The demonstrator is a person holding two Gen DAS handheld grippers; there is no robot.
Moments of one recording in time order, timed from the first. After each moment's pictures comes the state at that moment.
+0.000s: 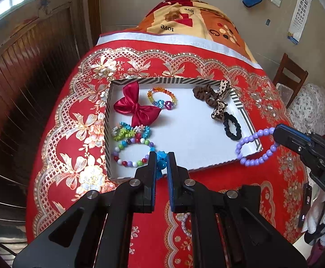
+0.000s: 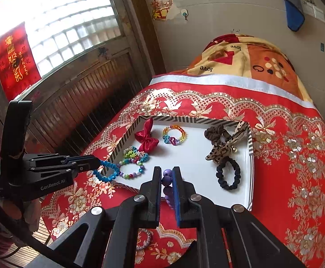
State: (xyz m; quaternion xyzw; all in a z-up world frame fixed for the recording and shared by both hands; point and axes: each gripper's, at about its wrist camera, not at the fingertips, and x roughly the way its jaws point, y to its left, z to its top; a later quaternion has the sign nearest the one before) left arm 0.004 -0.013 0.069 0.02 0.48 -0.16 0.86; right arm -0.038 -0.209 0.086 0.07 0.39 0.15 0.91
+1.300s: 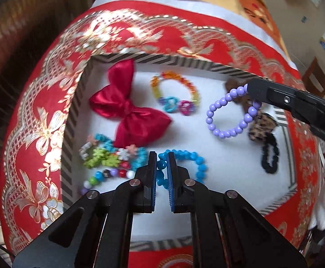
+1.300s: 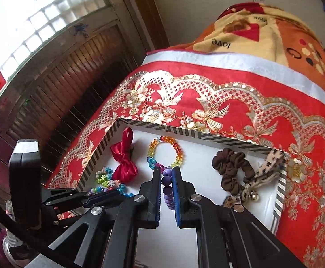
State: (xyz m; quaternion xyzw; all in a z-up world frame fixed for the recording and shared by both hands) left arm 0.113 -0.045 -0.024 -0.01 0.57 -0.11 0.82; right arm 0.137 -0.203 0.025 0.06 0.49 0.19 0.85
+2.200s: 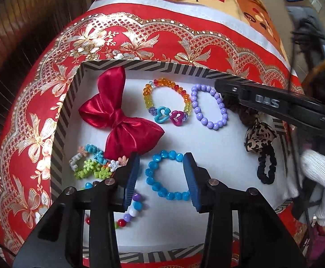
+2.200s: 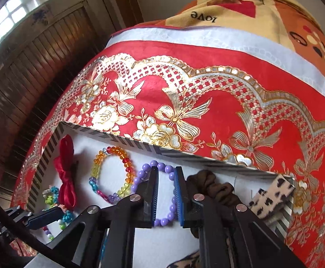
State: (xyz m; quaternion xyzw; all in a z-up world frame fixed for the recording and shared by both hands) left arm 0.119 -0.059 -0.024 -0.02 0.55 -0.11 0.83; right arm 0.208 -0.220 -0.034 0.03 0.52 0.13 0.84
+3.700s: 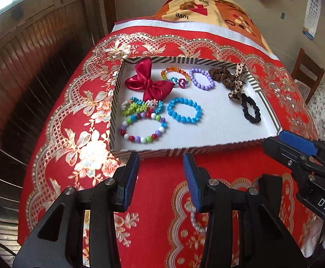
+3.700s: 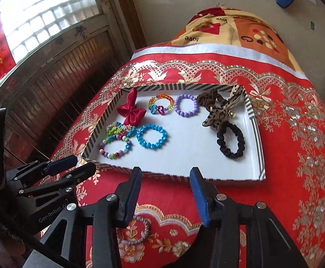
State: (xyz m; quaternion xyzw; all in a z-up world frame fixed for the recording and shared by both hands) left arm -0.028 -0.021 0.024 0.03 0.49 -0.10 0.87; right arm -0.037 -0.184 0.036 0.07 0.46 0.08 0.88
